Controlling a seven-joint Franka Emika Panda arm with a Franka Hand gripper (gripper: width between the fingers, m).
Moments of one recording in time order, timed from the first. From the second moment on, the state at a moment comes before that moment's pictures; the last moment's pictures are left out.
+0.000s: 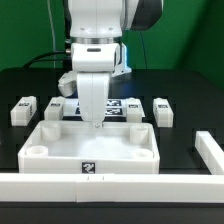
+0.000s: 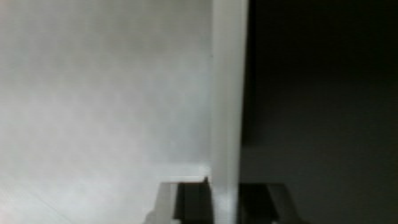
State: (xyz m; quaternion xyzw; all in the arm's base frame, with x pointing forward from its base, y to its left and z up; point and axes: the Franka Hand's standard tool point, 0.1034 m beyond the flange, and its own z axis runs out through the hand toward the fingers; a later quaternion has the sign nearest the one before) arm 0.481 -0.036 0.017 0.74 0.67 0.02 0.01
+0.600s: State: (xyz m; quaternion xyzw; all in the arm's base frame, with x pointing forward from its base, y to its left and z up) arm 0.518 0.000 0.018 0.74 0.67 0.04 0.02
